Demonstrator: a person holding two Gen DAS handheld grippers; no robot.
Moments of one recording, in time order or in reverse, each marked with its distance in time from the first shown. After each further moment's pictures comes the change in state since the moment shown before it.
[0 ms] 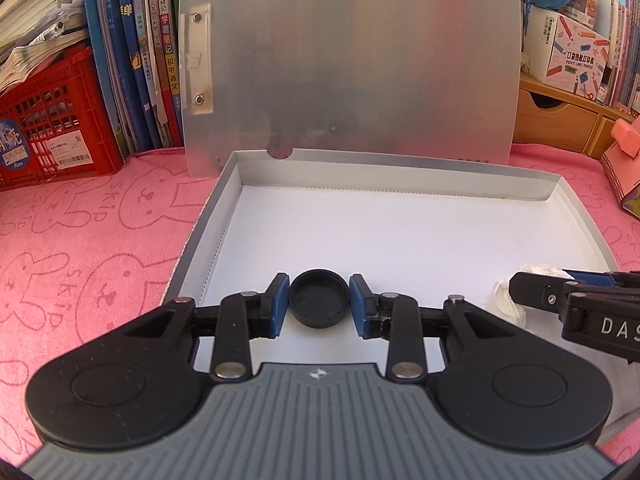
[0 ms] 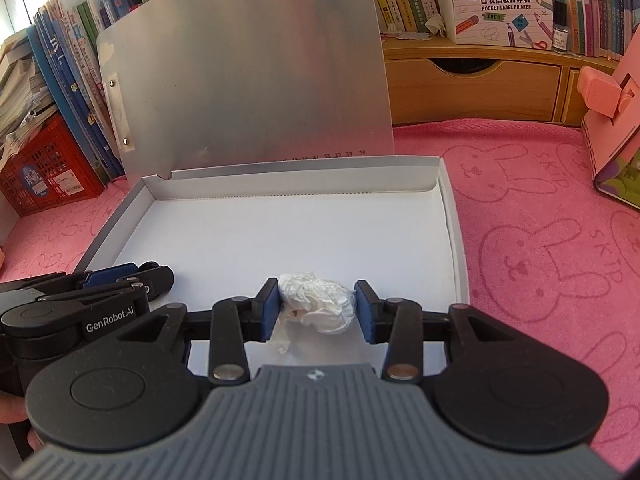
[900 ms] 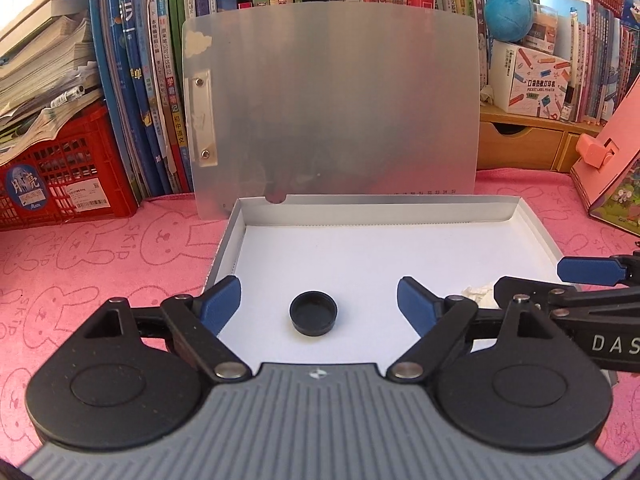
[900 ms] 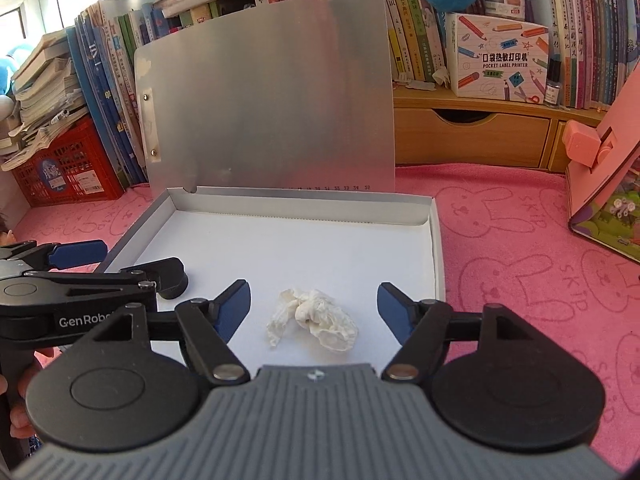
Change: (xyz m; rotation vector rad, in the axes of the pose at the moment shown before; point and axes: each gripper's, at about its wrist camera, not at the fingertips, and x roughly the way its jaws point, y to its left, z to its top) left arm -0.061 -0.003 0.006 0.050 -0.102 -0.021; right arm -0.045 0.009 -0.003 -0.091 -0.095 -0.017
